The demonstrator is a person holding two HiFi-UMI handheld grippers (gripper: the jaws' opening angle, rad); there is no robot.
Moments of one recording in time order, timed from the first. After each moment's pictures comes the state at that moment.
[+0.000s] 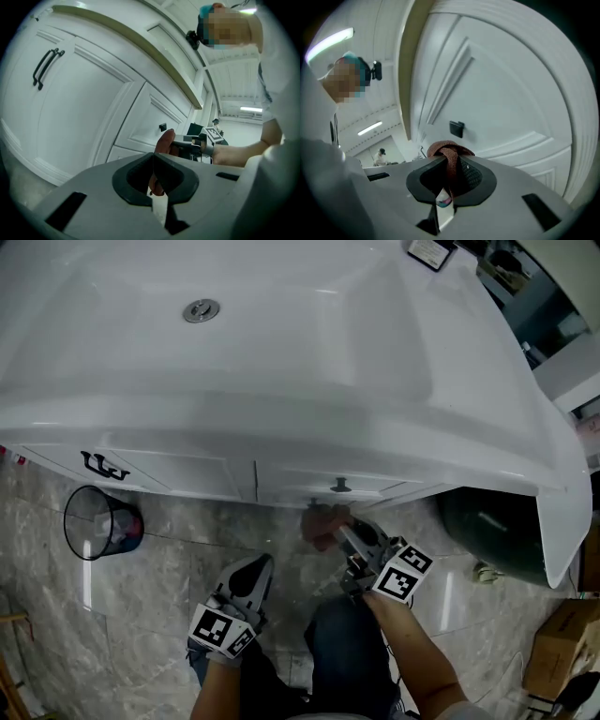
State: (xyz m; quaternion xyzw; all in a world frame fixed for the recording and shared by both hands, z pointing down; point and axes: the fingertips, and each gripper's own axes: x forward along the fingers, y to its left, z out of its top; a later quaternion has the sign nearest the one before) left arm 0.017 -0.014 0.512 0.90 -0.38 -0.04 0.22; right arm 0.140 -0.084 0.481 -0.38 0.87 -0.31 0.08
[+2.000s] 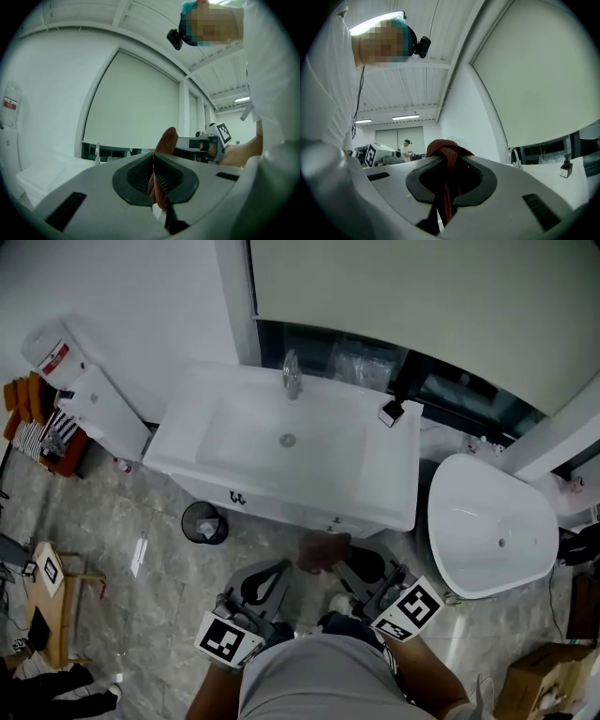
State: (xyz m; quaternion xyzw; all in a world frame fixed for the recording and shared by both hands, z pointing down) left arm -0.042 0.088 -0.134 0.90 -0.43 -0.02 0.09; right arm 0.023 0.056 -0.163 -0.26 0.96 -0.08 0.05
